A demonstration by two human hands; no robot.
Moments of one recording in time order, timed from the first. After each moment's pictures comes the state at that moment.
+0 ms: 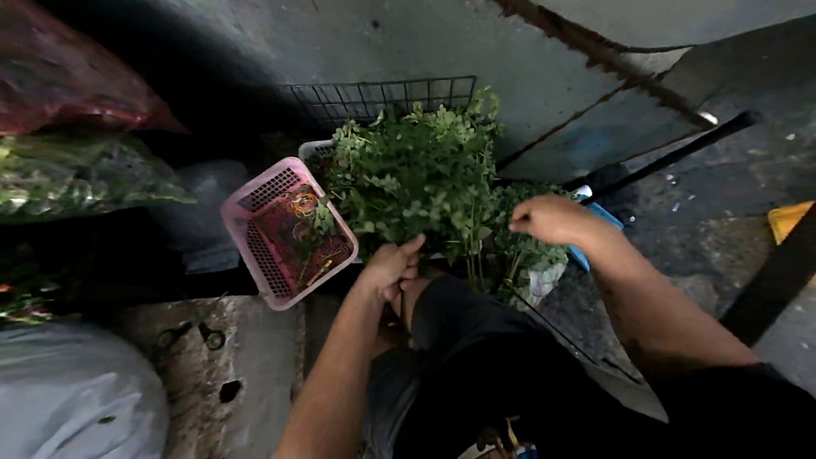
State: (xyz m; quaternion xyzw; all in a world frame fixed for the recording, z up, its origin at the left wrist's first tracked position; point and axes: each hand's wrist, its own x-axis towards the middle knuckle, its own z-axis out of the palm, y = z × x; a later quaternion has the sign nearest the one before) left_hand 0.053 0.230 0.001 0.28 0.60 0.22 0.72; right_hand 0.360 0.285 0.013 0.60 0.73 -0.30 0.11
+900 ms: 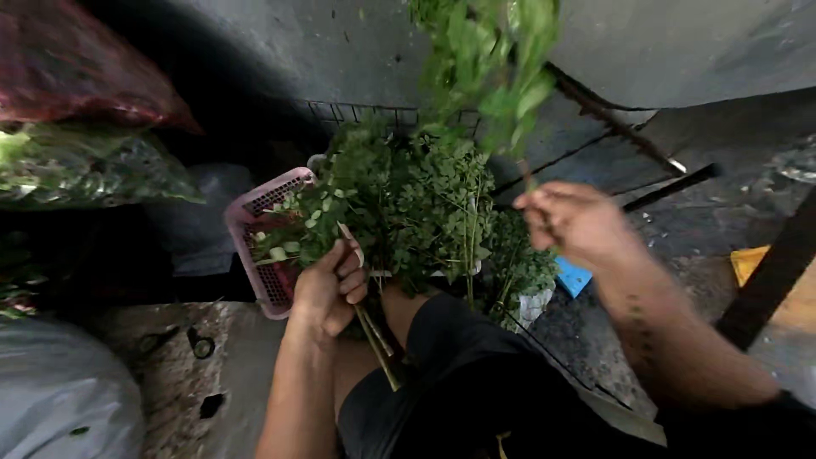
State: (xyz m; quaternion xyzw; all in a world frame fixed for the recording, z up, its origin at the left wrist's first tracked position) left_hand -0.019 0.200 0.057 0.16 0.51 0.51 0.67; right_hand 0.321 0.244 0.100 0.54 0.52 -0.55 -0.38
